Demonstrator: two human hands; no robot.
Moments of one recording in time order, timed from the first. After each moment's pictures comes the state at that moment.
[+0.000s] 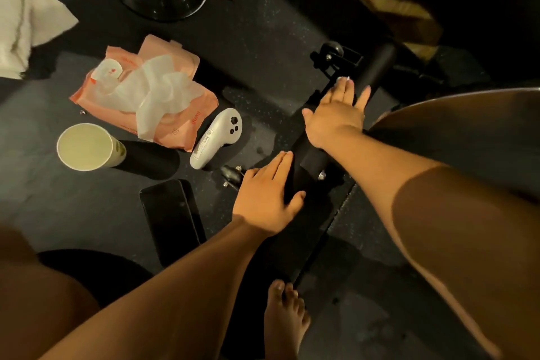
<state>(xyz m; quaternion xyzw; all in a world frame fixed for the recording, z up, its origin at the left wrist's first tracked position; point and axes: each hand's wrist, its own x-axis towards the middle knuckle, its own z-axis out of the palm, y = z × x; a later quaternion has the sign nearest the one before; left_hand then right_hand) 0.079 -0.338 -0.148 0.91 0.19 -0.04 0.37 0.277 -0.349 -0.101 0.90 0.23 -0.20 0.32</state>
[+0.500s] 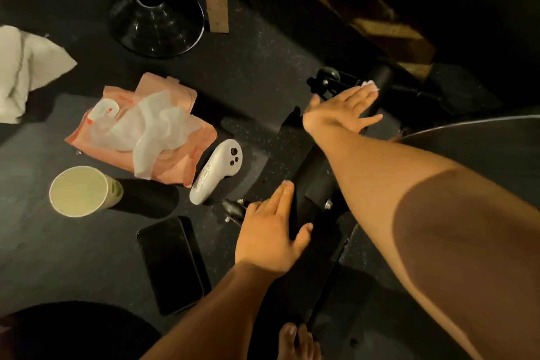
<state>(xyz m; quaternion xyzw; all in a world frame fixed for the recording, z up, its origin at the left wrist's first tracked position) 0.076 -0.338 -0.148 0.90 0.21 -0.03 0.38 0.319 -0.304 -0.129 0.99 -0.01 -0.14 0.09</state>
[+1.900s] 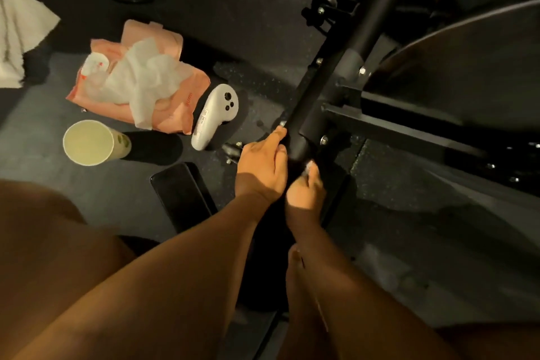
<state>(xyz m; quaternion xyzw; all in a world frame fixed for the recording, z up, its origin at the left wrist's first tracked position) 0.078 -0.336 -0.135 0.84 0.28 0.00 0.47 0.091 -0.420 -0.131 0.84 -0.25 -0.24 -0.42</state>
